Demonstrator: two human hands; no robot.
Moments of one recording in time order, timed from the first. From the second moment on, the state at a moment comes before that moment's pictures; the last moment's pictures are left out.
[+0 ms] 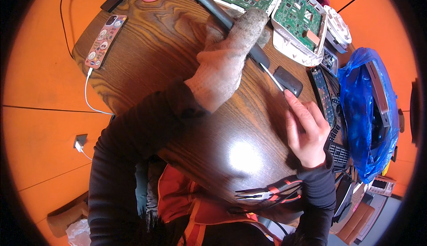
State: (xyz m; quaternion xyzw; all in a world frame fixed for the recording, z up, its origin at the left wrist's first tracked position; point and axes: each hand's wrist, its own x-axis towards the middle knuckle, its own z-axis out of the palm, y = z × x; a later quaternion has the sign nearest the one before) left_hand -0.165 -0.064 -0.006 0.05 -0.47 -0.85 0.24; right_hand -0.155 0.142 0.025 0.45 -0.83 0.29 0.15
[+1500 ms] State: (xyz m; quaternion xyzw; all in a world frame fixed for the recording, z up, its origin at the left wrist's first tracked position) left_hand -0.168 -0.072 -0.008 0.10 -0.37 -0.91 0.16; right_hand -0.166 0.147 0.028 0.37 -0.85 0.38 0.00
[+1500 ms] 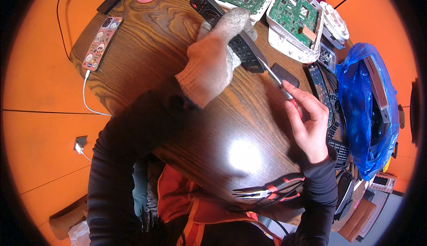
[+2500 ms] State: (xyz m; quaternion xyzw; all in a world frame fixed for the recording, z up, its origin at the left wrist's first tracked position) left_hand -0.145 -0.076 0.016 0.14 -0.50 -0.84 0.13; right_hand -0.176 0.157 0.032 0.14 -0.63 0.66 -0.39
